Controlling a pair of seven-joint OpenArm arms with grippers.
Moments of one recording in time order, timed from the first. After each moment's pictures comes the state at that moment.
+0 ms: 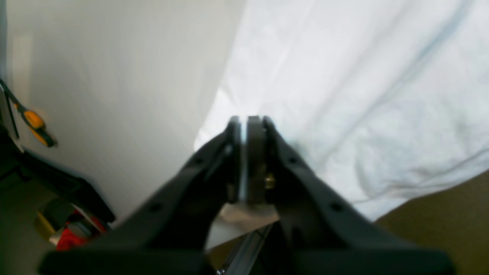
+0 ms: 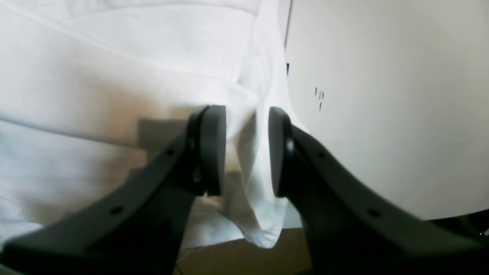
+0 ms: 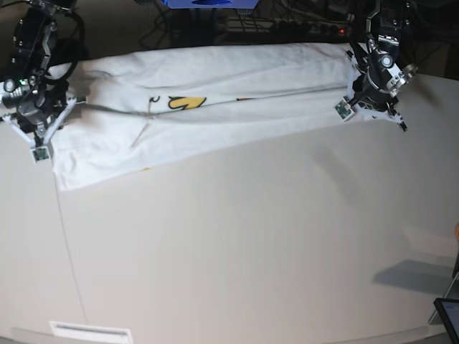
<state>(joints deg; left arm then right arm) 28.0 -27.2 -8.3 115.7 15.8 -40.6 52.5 -15.0 9.2 23.8 112.2 5.8 26.5 -69.4</state>
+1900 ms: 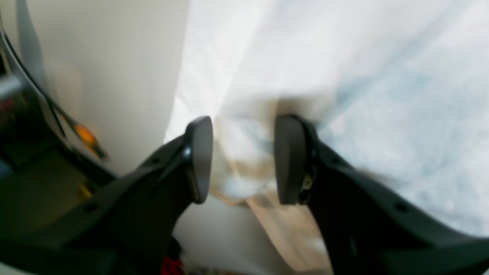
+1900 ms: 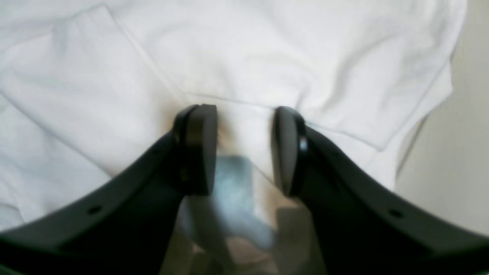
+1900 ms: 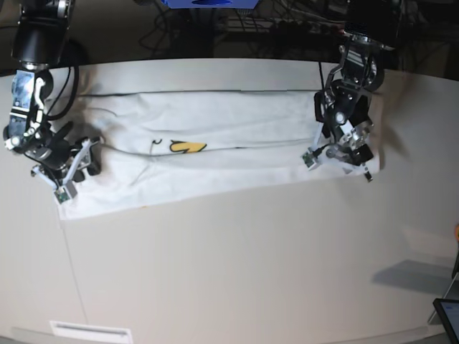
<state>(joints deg) 3.5 -21.3 12.4 98.1 22.3 -38.8 62.7 1.1 16.7 13.9 76.9 11.7 37.2 -42.3</state>
